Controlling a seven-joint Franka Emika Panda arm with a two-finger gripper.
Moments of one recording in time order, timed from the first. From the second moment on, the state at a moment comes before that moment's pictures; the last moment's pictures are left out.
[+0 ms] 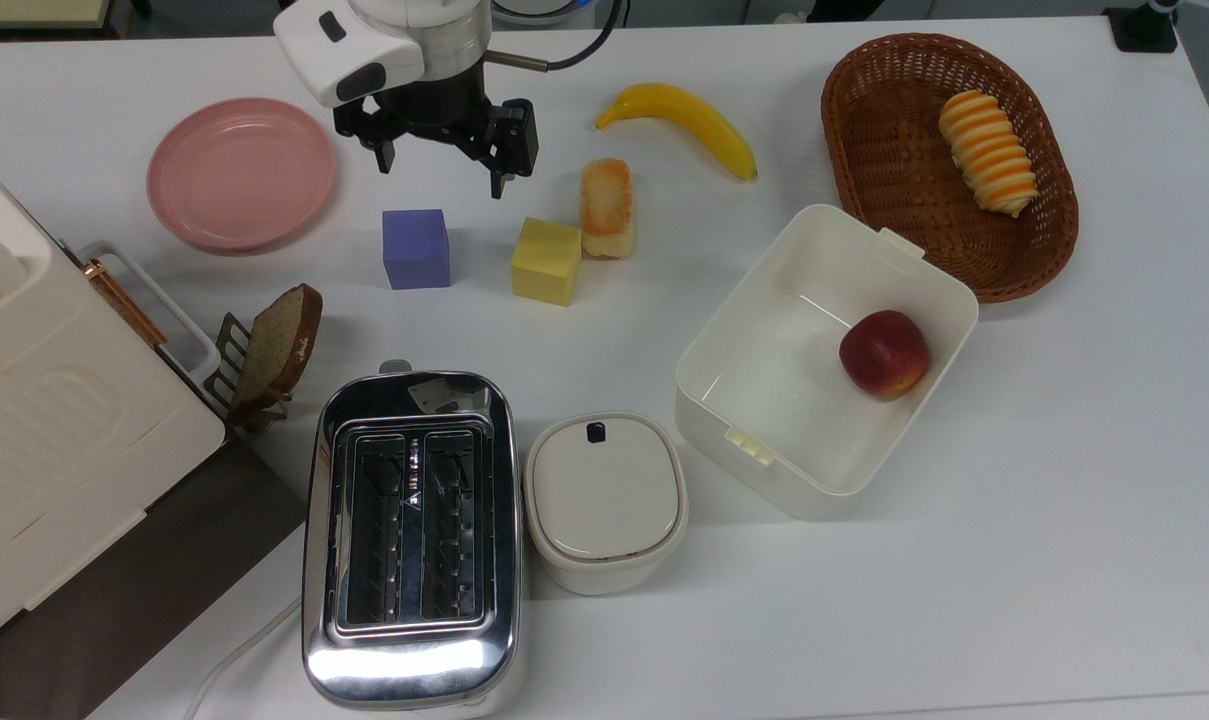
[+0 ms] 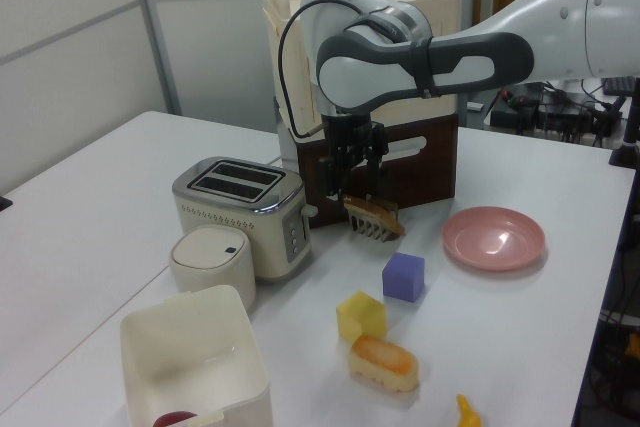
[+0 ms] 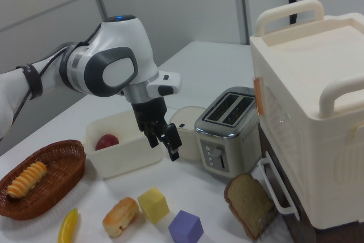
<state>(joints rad) 0.10 0.20 -0.14 -1.57 -0.06 1.74 0.17</state>
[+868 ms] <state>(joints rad) 0.10 0.20 -0.14 -1.57 -0.06 1.73 0.17</state>
